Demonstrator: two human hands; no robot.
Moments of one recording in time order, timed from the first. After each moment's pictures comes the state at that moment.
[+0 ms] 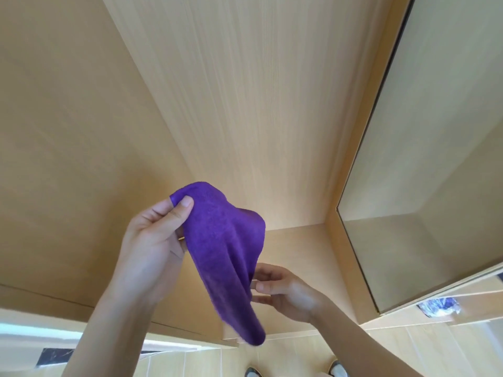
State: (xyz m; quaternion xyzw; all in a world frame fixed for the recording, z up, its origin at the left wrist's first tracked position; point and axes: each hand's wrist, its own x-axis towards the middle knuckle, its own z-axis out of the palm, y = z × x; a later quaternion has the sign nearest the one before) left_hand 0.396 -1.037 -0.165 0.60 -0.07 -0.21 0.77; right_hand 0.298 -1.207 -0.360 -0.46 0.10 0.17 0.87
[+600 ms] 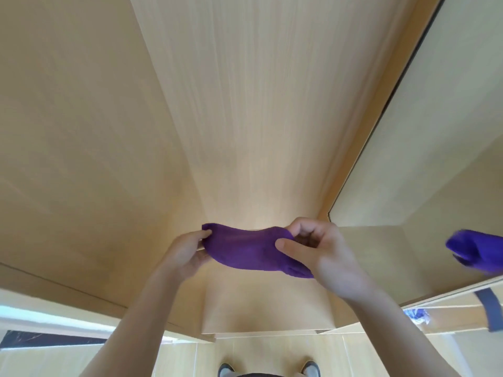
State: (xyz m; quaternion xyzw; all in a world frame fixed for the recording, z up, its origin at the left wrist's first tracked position) left_hand 0.455 -1.045 -0.317 0.63 0.18 -0.35 0.67; right_hand 0.278 -1.241 -0.225 -0.70 0.13 -0.07 0.69
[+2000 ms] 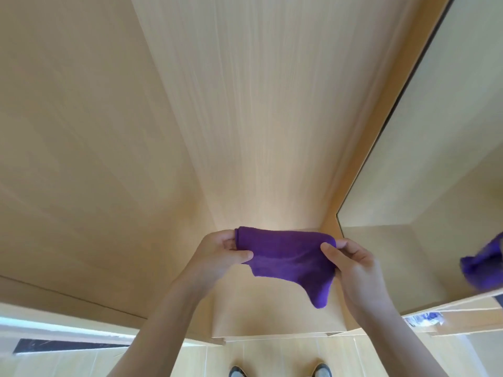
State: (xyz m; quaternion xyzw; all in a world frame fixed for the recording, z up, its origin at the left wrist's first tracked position) left_hand 0.421 -1.059 -0.283 0.72 -0.13 -0.36 0.59; right_hand 0.260 -1.255 -0.280 -0.57 0.36 -0.18 0.71
